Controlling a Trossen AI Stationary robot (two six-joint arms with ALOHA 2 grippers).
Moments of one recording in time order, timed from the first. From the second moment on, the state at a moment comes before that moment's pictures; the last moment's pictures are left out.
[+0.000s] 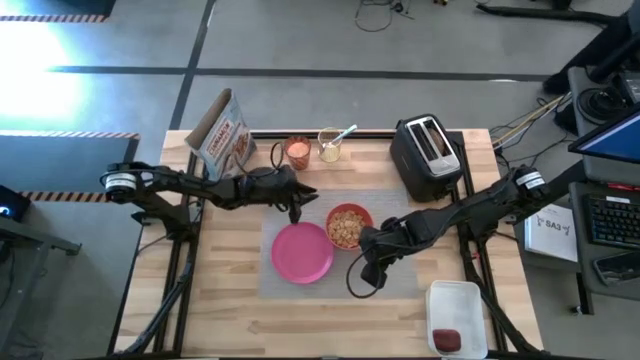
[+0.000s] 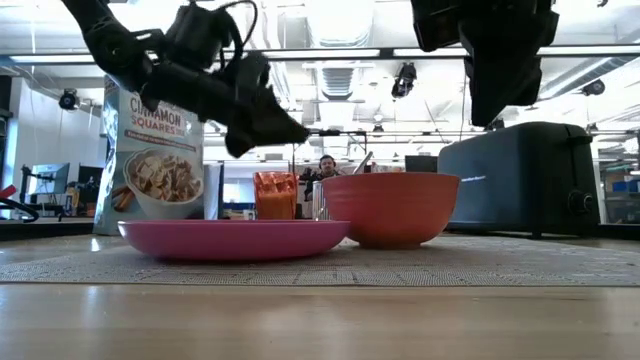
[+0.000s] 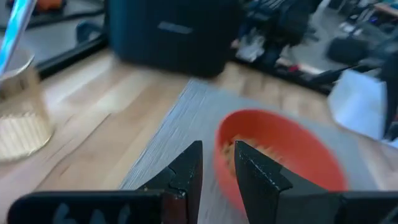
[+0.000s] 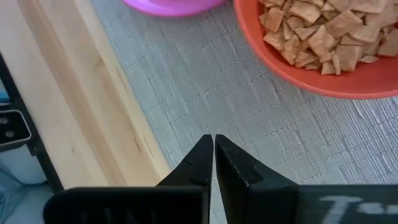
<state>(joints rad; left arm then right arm) 0.20 1.49 0.59 0.59 0.02 -0.25 0.31 1.57 1.18 -0.75 -0.03 0.83</state>
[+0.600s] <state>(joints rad) 0.19 1.48 0.68 0.71 0.02 -0.02 0.23 1.56 1.31 -0.84 0.03 0.81</state>
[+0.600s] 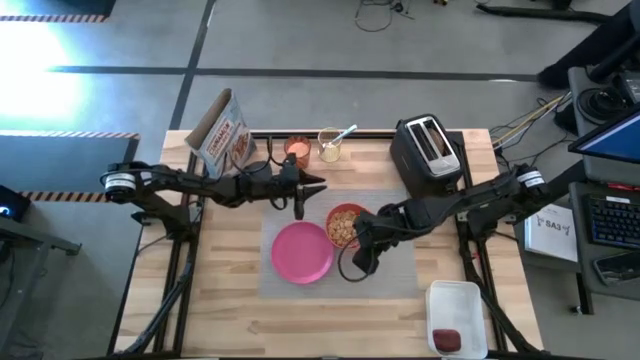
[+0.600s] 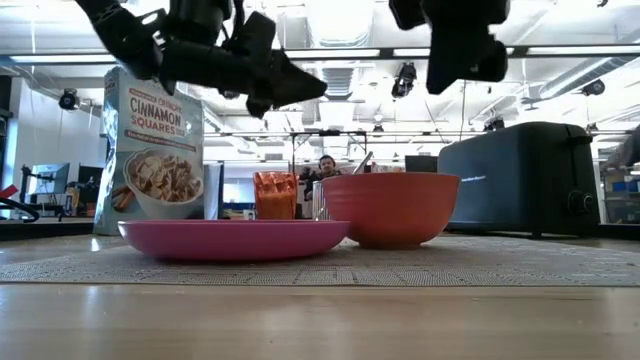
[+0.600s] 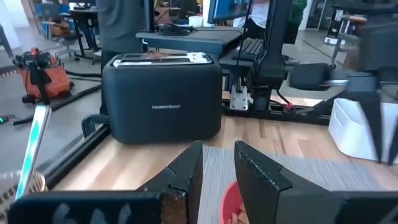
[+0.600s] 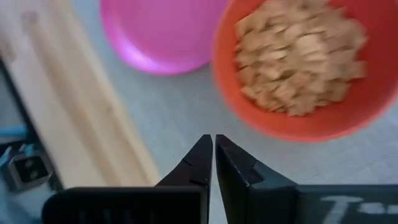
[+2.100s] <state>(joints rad) 0.19 1.48 0.79 0.61 0.17 0.07 -0.86 1.51 1.48 -1.50 0.39 0.46</state>
